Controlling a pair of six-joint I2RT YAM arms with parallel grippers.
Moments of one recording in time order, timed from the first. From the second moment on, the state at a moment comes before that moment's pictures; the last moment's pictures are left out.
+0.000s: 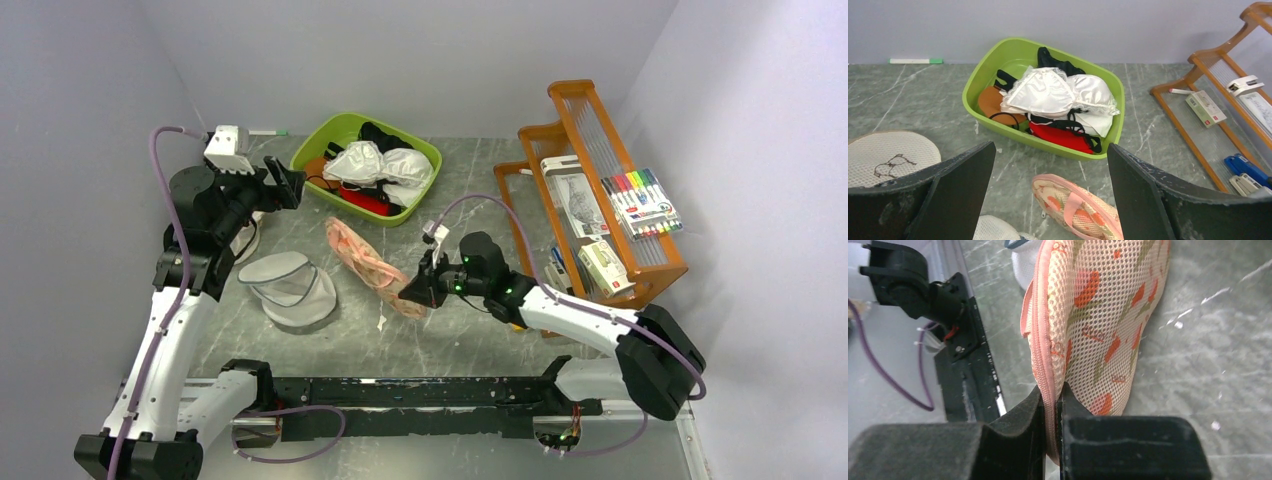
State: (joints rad) left arm -0.11 0.91 1.02 -0.23 0.16 -0.21; right arm 0.82 1.27 0.61 0.28 -0.46 0.24
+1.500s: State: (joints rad) left arm -0.12 1.00 0.96 -0.24 0.29 -0.31; right arm 0.73 1.27 0.84 -0.12 -0.31 0.27
